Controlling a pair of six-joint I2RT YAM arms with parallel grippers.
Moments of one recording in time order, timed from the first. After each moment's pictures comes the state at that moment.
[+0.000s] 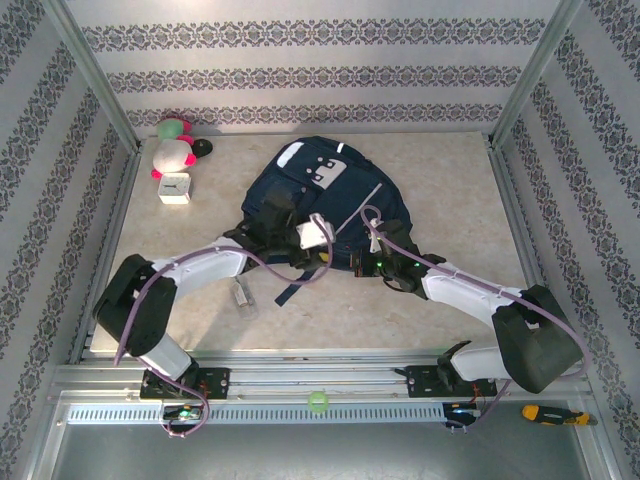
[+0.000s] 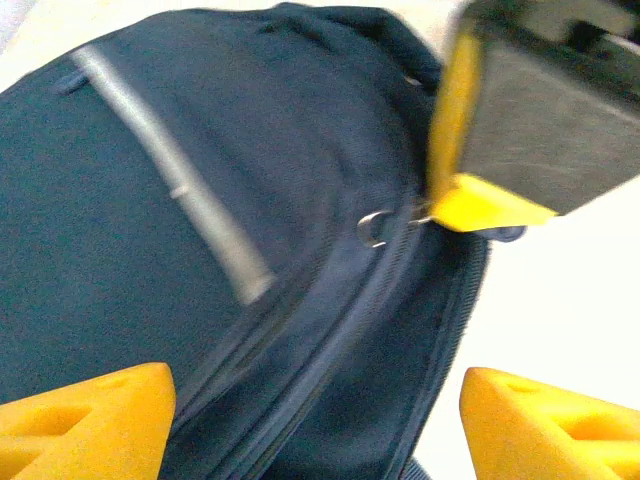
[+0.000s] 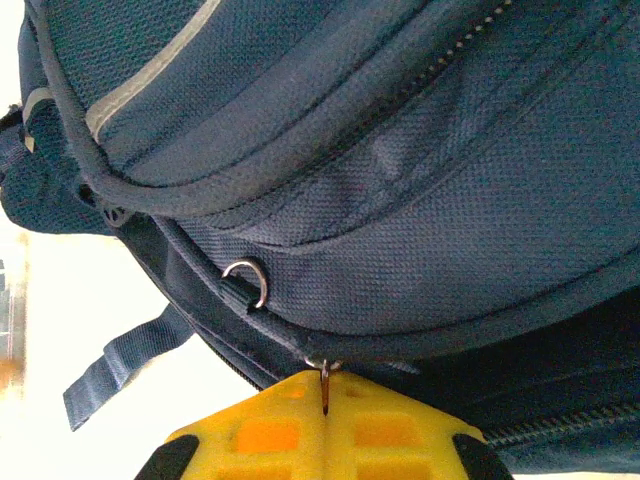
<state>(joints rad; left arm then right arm) -0.62 1.62 0.96 -0.03 0.36 0.67 0.54 1.34 0.62 -0.08 -0.21 0.55</state>
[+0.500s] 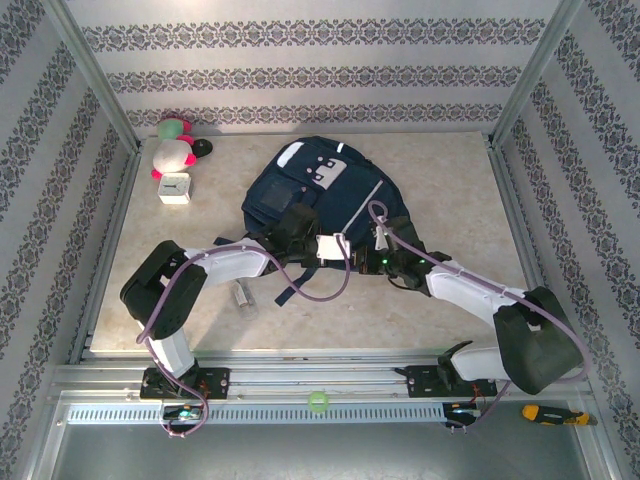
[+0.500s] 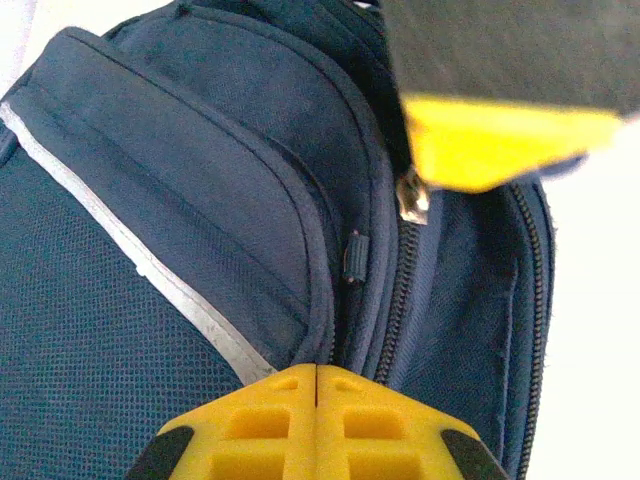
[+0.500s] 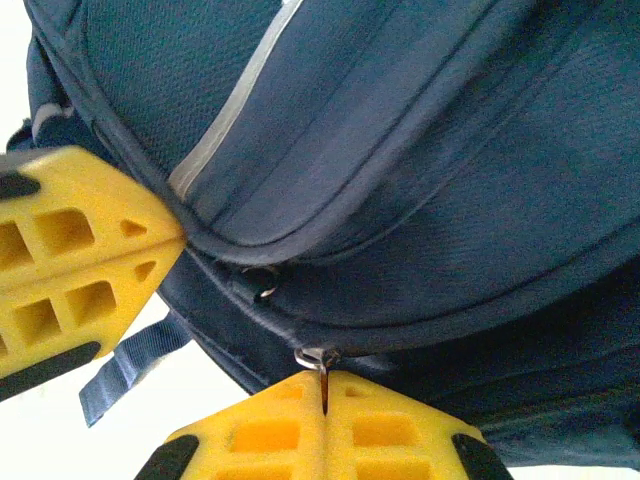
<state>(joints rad) -0.68 1.75 1.01 0.05 0.22 0.91 0.45 1.32 0.62 -0.11 -0.28 0.54</state>
